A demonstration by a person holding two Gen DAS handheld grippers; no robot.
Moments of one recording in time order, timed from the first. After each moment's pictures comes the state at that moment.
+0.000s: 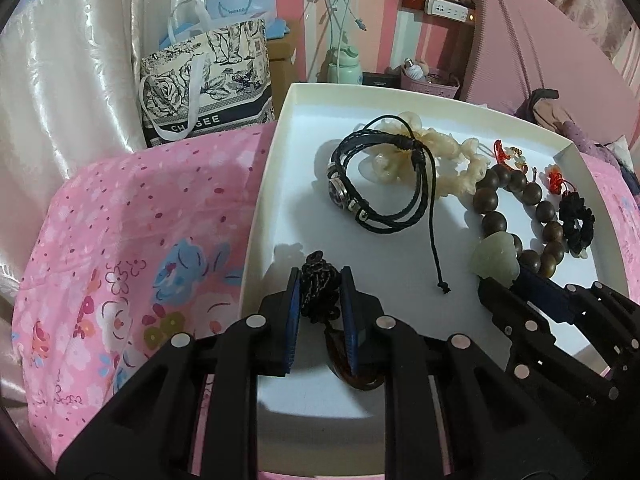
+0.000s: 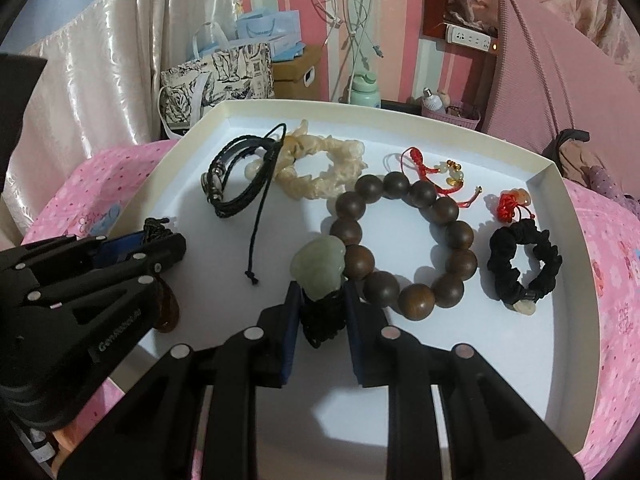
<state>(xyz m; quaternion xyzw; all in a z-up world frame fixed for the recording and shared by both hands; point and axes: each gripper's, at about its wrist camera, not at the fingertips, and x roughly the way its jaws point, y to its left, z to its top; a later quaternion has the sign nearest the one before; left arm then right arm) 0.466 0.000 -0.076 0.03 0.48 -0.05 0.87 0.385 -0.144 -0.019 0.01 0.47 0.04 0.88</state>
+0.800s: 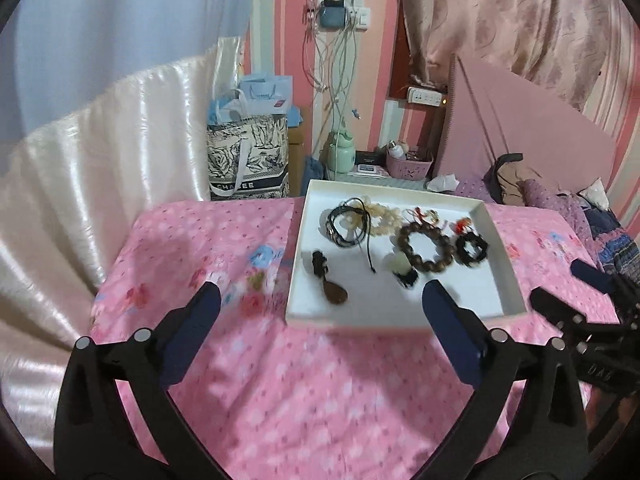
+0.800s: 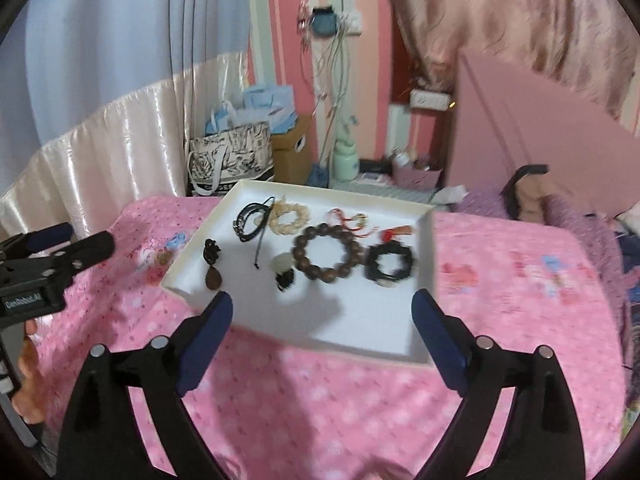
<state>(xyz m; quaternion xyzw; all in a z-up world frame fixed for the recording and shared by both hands) 0.301 0.024 0.069 0.00 0.37 -0.05 0.93 0.240 -0.216 0.121 0.01 0.37 0.04 0.93</state>
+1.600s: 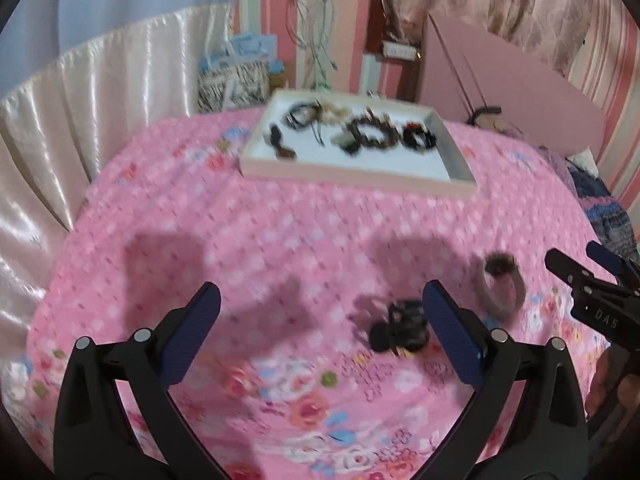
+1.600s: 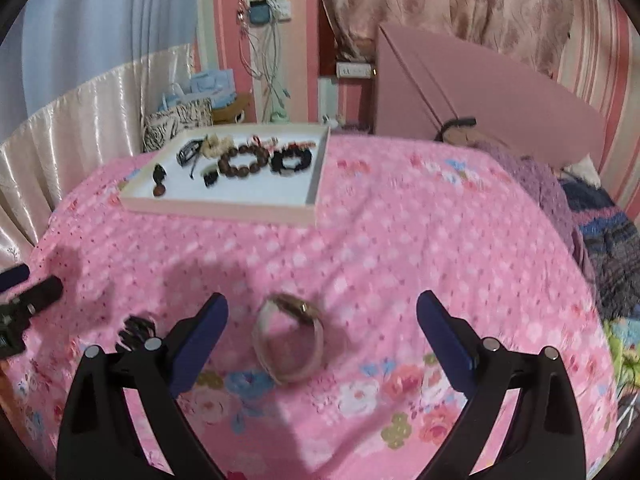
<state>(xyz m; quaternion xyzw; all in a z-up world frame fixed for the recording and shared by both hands) 0.156 -0.027 -0.005 0.00 0.42 -0.06 0.91 0.102 -0.290 0.059 0.03 0.40 -0.05 0.92</state>
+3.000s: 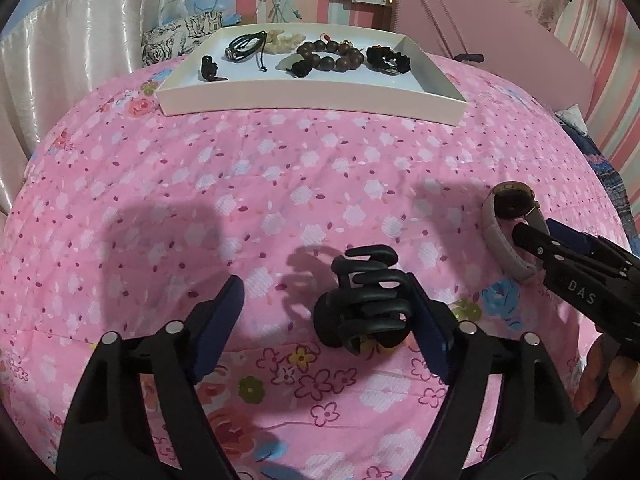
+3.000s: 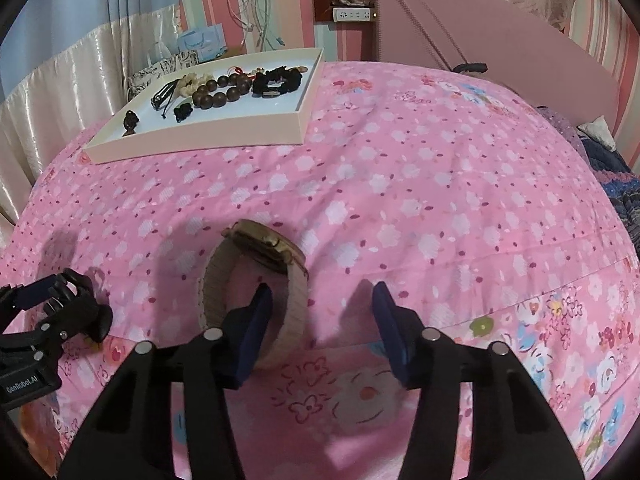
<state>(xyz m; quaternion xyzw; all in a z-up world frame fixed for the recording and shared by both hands) 0.180 -0.070 -0.081 0.02 0.47 -0.11 0.87 0.126 -0.301 -0.022 0.05 0.46 -0.04 0.89</state>
